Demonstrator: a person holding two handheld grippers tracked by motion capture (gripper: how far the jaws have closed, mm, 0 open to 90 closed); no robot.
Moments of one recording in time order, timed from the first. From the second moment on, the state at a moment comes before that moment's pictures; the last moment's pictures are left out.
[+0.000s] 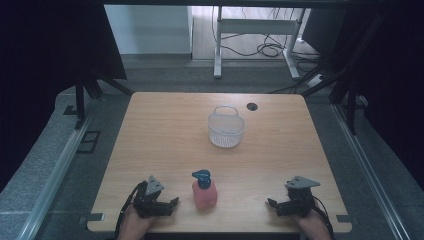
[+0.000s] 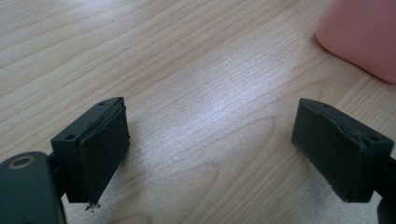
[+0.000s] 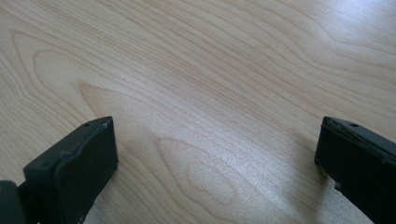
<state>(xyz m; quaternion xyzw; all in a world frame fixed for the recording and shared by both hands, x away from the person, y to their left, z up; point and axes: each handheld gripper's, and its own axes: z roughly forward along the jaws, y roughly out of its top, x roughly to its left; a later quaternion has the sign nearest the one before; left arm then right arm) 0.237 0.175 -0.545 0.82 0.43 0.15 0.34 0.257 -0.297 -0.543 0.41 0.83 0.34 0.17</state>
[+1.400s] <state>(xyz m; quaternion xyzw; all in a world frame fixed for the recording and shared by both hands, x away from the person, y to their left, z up) 0.237 0.175 -0.544 0.83 0.42 0.15 0.34 0.244 -0.279 -0.526 0.37 0.84 0.37 0.15</state>
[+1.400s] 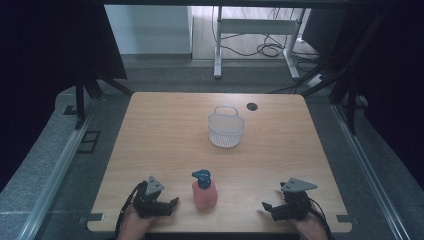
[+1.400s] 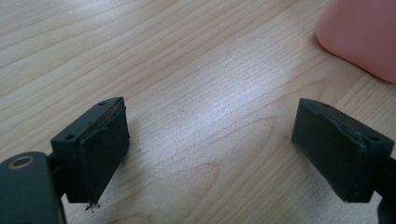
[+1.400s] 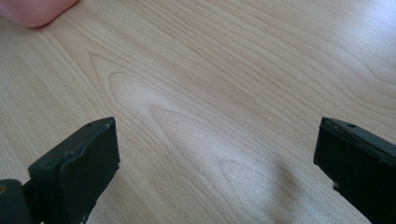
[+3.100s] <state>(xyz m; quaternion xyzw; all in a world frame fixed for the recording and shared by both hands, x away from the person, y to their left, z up) 0.237 0.175 -0.544 0.83 0.42 0.15 0.34 0.254 -0.230 -0.495 0.31 0.85 0.42 0.09</state>
